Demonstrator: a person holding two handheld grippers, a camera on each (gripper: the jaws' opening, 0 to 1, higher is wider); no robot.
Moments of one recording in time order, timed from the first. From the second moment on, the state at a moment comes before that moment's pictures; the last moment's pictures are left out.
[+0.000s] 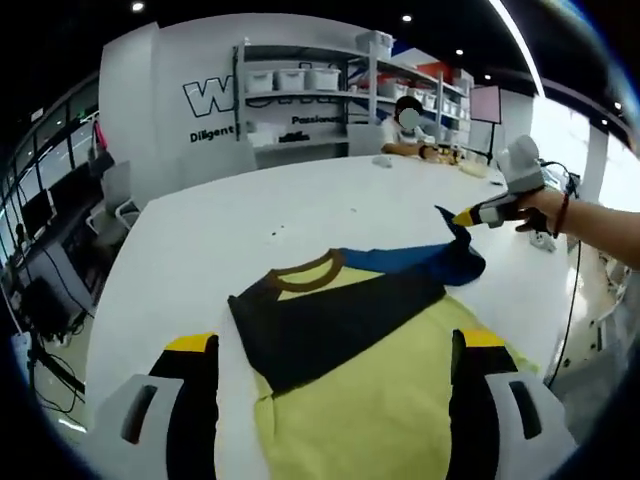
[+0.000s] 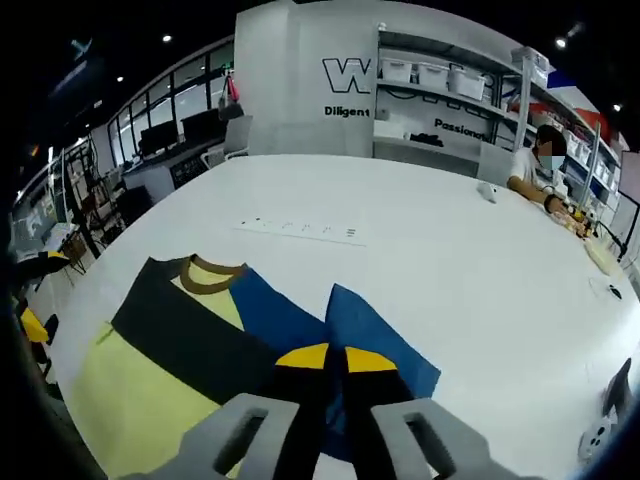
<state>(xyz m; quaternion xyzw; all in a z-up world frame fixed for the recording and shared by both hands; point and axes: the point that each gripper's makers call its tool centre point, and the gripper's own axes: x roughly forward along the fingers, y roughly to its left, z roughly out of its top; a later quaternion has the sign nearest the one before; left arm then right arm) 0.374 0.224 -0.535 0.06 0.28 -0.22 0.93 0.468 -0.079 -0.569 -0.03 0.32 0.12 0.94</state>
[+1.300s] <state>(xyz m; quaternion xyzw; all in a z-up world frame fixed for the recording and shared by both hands) 0.340 0.285 -0.522 0.08 0.28 -0.20 0.94 0.480 0.126 -0.523 -0.05 0.29 0.28 0.91</state>
